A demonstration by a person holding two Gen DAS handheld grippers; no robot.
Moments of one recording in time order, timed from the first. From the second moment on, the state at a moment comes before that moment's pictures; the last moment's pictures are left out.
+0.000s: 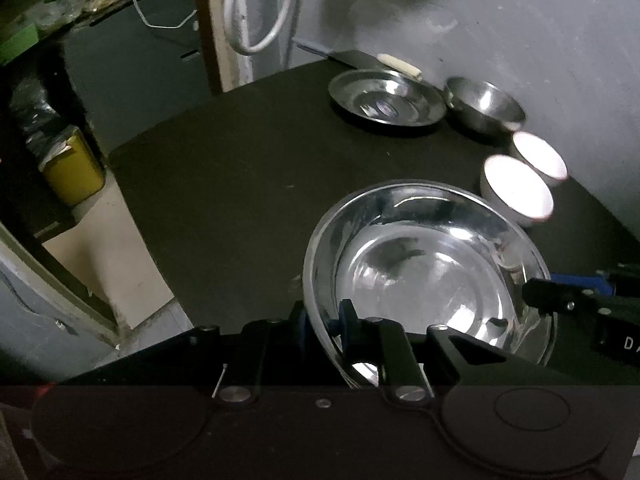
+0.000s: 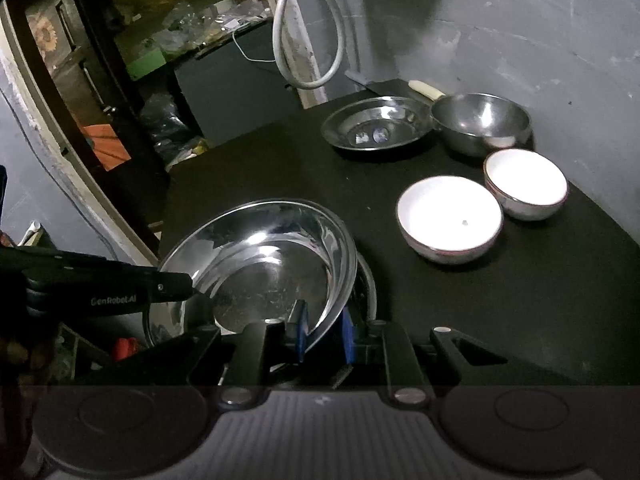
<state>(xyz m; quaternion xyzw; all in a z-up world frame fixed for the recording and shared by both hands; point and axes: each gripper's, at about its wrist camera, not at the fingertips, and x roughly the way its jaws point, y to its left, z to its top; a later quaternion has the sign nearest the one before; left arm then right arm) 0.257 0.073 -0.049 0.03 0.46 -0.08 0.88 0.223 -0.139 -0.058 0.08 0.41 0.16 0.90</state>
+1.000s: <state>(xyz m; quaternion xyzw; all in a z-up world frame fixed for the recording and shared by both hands) 0.266 0.060 -0.067 0.06 0.49 -0.08 0.86 0.223 -0.136 -0.066 0.06 0.43 0.15 0.89</state>
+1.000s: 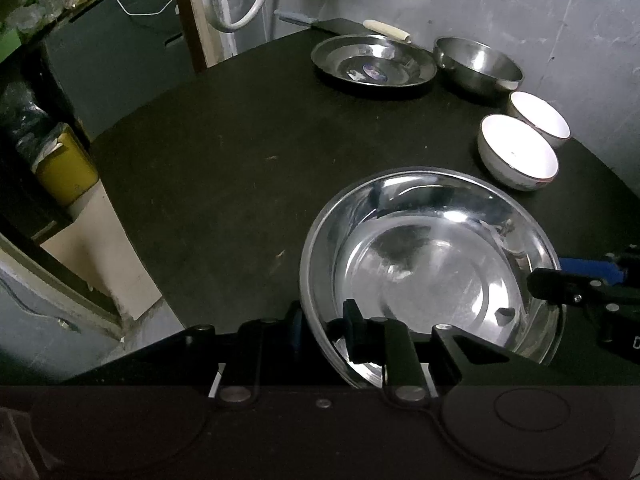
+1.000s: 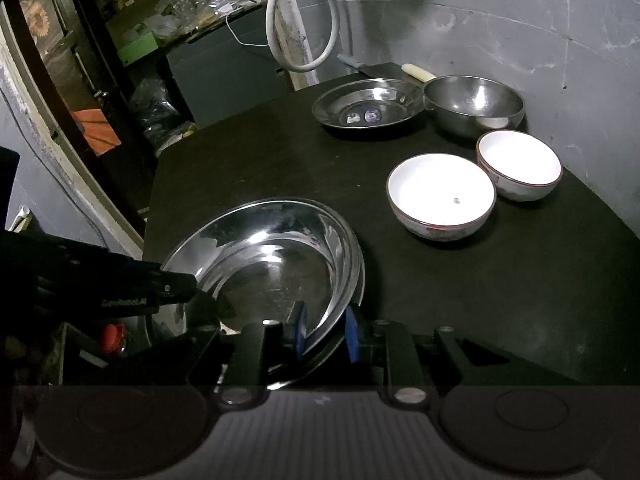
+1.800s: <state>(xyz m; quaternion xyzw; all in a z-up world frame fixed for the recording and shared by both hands) 0.289 0.070 -0.055 0.04 0.45 -0.03 0.89 0.227 -0.144 -0.063 0.07 0.40 0.15 0.90</state>
